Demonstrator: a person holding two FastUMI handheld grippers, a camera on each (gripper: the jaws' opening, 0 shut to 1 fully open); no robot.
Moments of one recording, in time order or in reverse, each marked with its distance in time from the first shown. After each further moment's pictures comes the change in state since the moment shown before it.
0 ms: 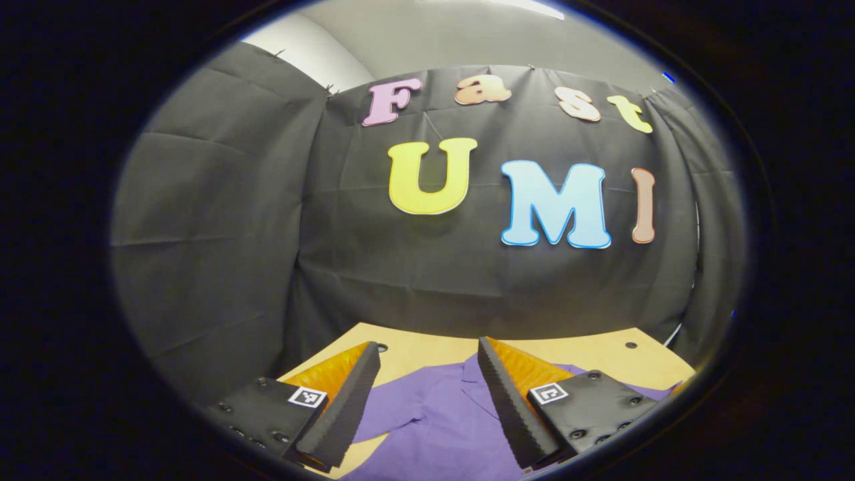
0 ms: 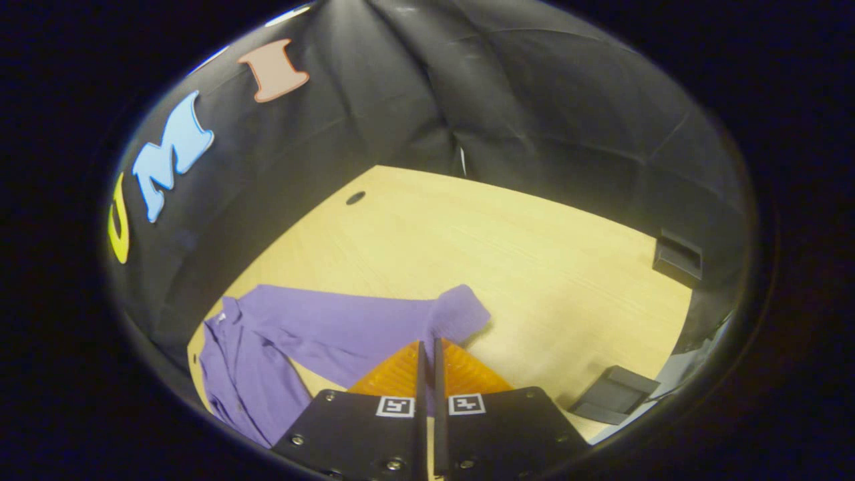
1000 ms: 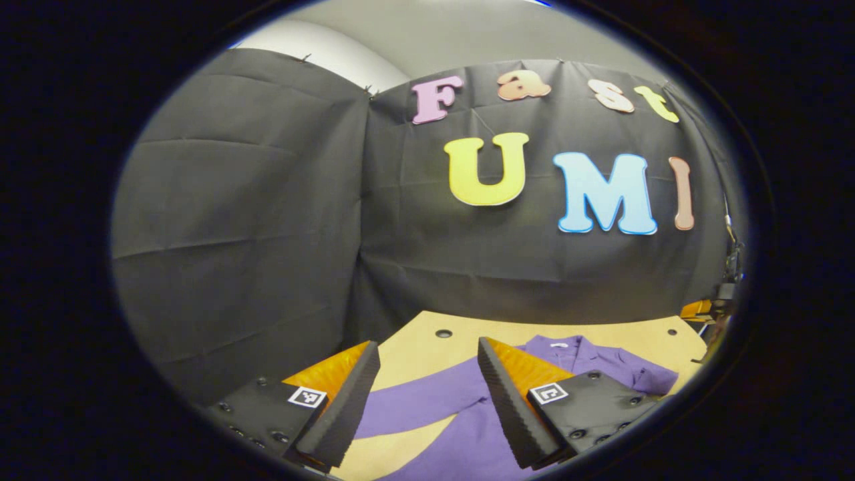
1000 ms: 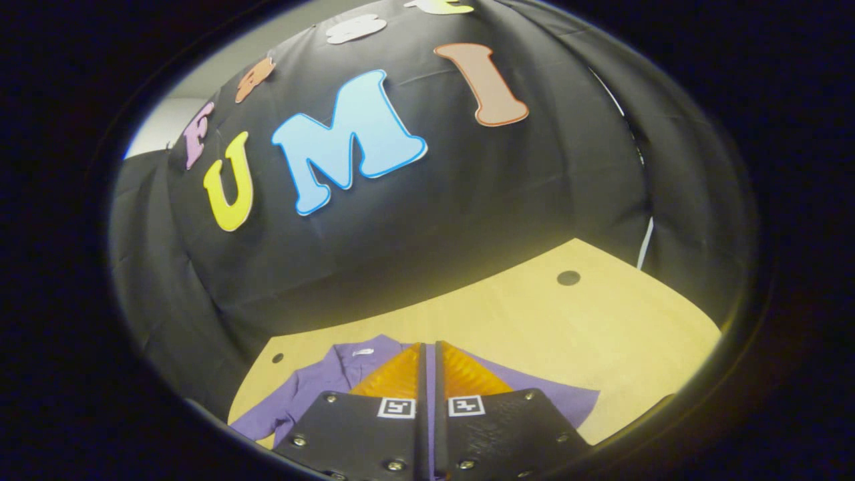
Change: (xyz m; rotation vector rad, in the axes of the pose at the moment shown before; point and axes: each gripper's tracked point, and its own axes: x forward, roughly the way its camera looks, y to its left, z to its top) left arm -0.045 0.072 -0.004 0.024 0.033 0.246; right arm -0.009 0.294 0.052 -0.331 -0.137 0.495
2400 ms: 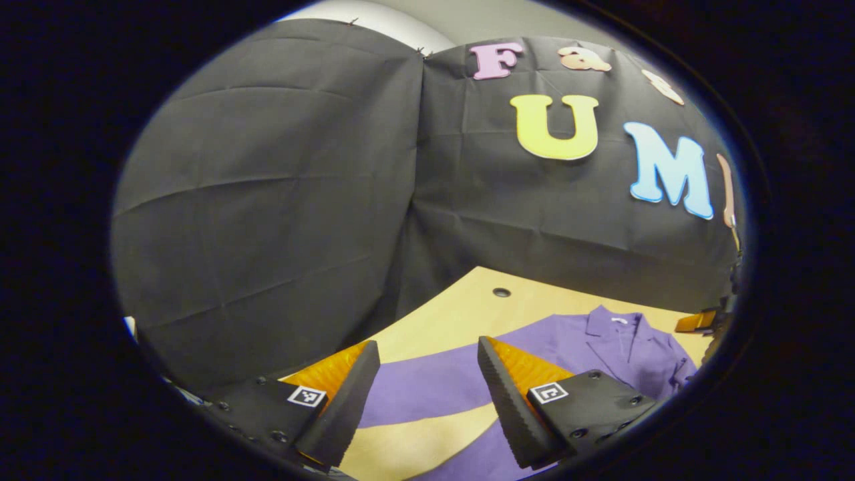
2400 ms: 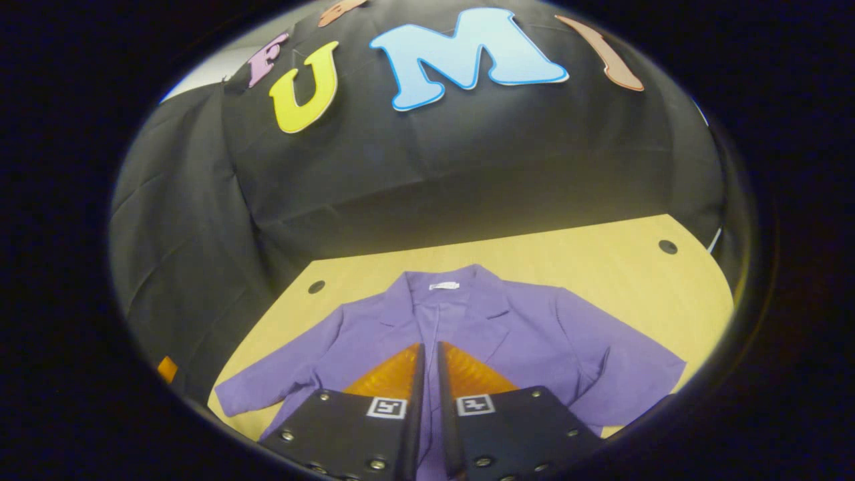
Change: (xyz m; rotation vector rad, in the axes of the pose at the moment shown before) left arm 0.010 0.058 -0.070 -0.078 0.185 0.205; right arm 0.045 0.126 -0.124 -0.224 0.231 0.180
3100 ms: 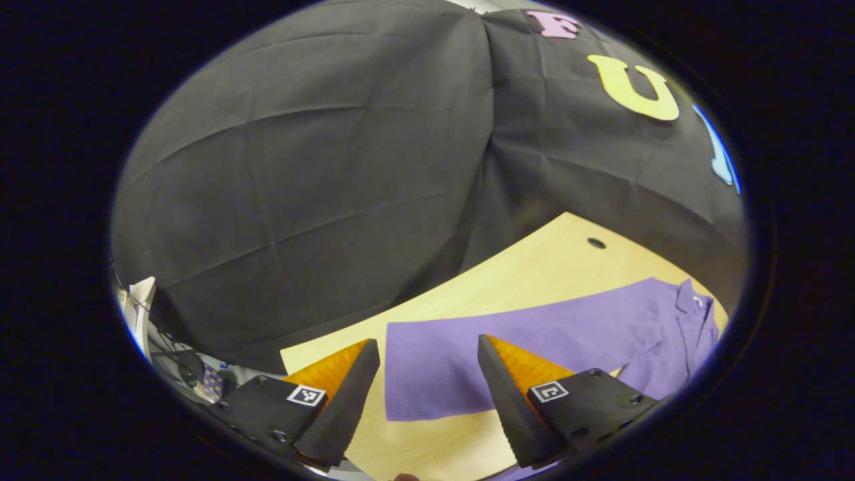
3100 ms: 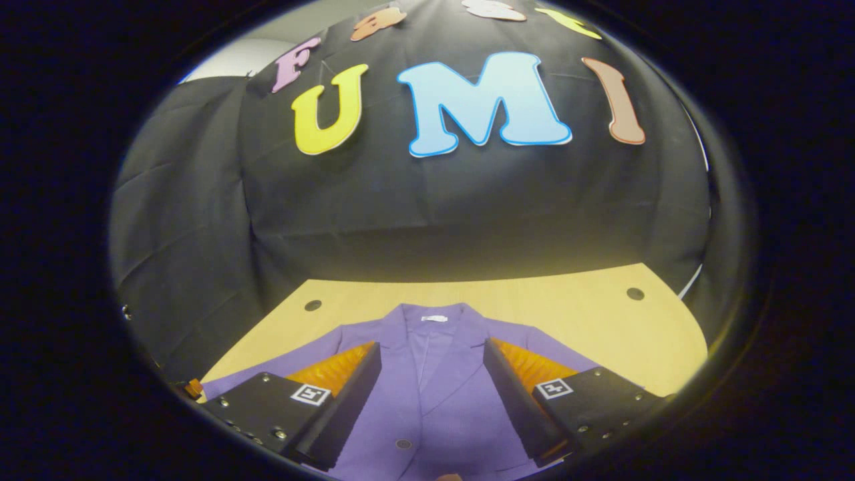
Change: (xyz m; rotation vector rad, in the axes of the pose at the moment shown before) left arm 0.069 0.094 -0.111 -0.087 0.268 0.298; right arm -0.060 0.020 0.041 -0.122 -0.134 -0.069
